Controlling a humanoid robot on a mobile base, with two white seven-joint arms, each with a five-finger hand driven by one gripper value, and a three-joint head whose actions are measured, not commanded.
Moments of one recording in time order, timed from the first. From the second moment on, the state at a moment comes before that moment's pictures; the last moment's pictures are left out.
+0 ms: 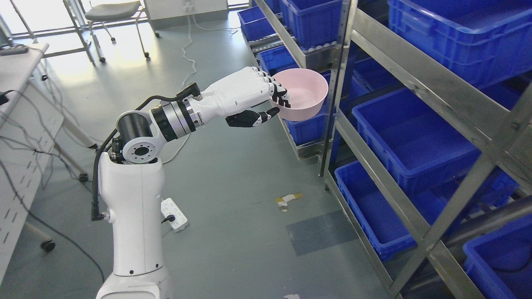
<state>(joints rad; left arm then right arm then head) -0.58 0.00 0.11 -1.61 -0.64 -0.78 -1.00 0.00 0.00 0.05 0.00 0.05 -0.08 -0.02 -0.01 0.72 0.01</state>
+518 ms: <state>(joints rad) -0.58 0.00 0.10 -1.61 -0.63 -0.78 -1.00 0.00 0.00 0.05 0.00 0.05 -0.08 -0.02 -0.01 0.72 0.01</state>
